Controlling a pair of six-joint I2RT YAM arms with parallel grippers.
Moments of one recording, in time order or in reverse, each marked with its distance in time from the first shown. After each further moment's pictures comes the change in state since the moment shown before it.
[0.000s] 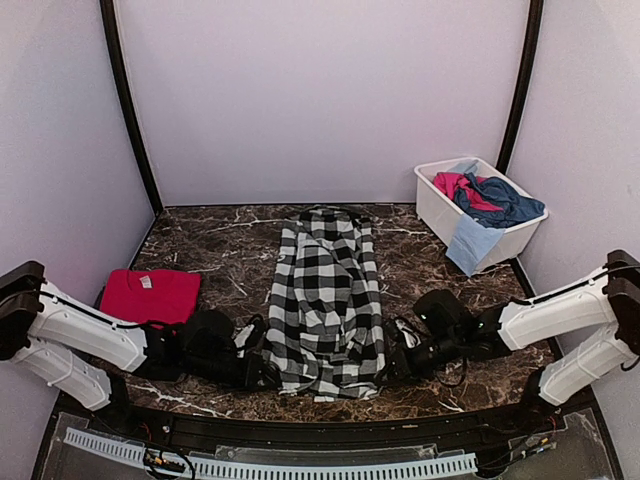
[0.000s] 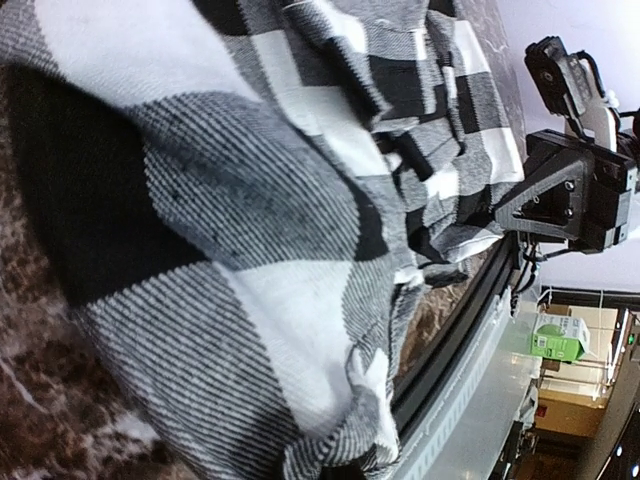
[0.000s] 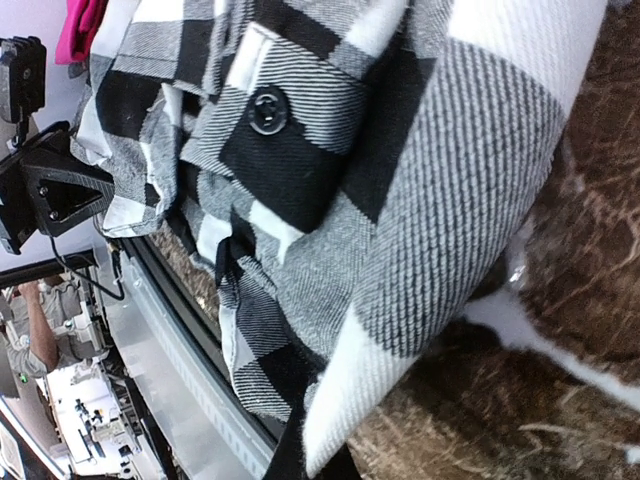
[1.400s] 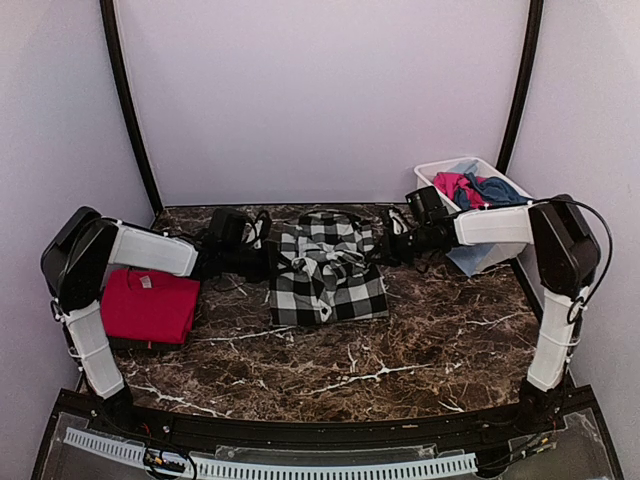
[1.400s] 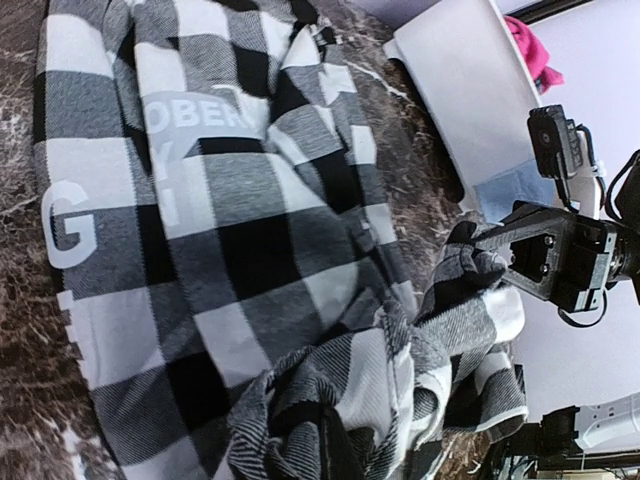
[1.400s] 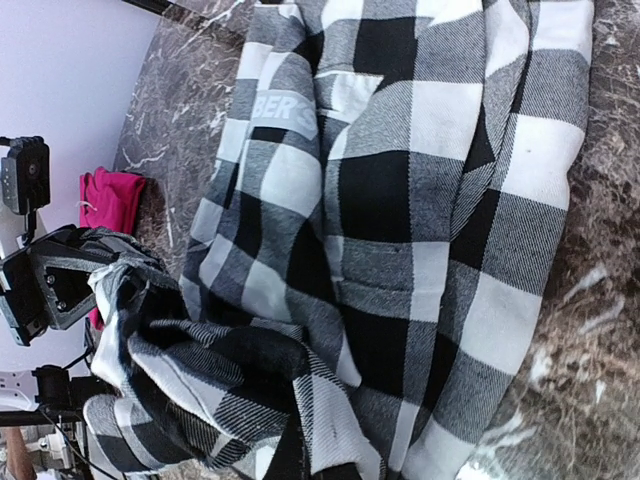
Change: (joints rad) left arm 0.492 0.435 0.653 -0.069 0.139 0.282; right arm -0.465 0.473 0.774 -0.219 -0.055 -0.393
